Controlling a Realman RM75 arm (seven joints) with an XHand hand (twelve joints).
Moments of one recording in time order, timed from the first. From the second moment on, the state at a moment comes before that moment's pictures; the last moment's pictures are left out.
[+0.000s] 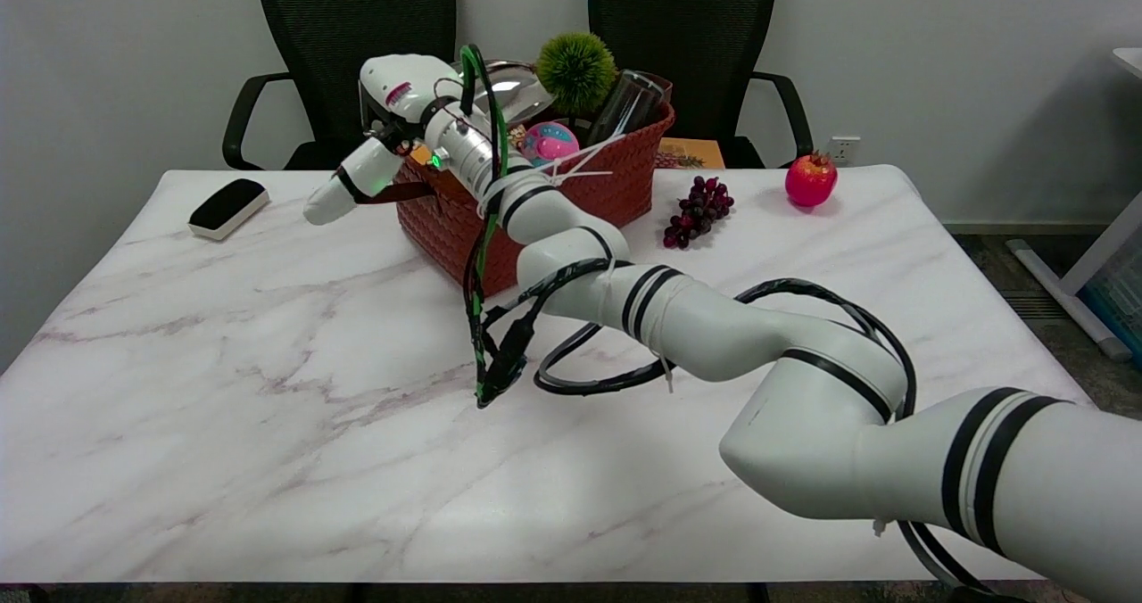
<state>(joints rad) 0.99 -1.69 -2.17 0.49 0.61 0.36 0.02</state>
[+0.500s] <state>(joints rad) 0.98 -1.69 -2.15 0.49 0.60 0.36 0.03</state>
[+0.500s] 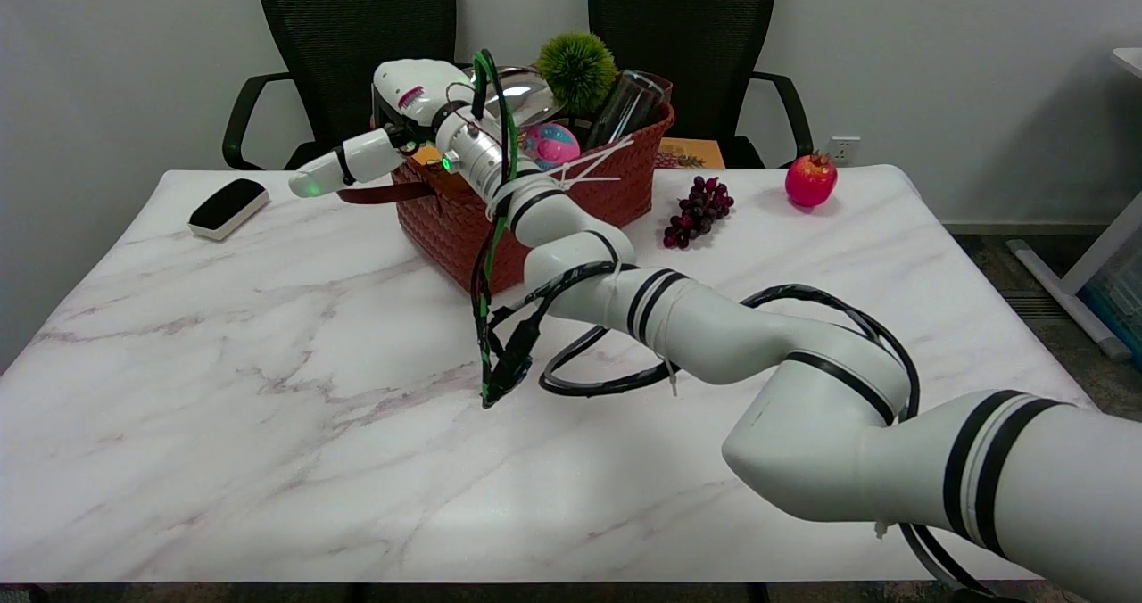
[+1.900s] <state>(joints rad) 0.91 -1.64 -2.17 0.64 0.60 0.36 0.03</state>
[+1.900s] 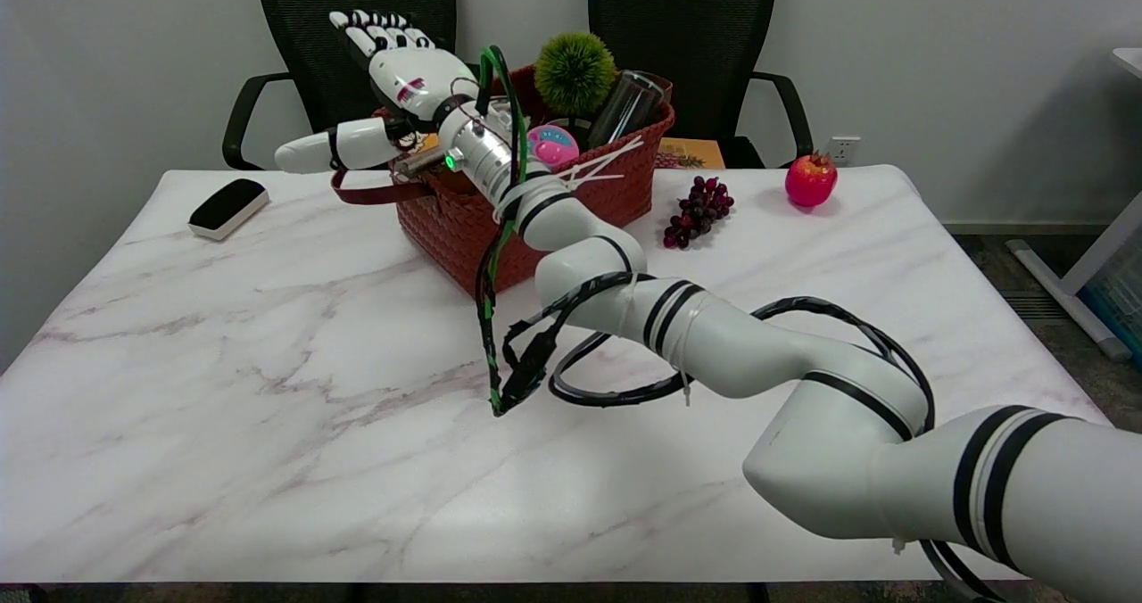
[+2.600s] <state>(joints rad) 0.69 -1.50 -2.11 1.09 0.60 0.36 0.02</state>
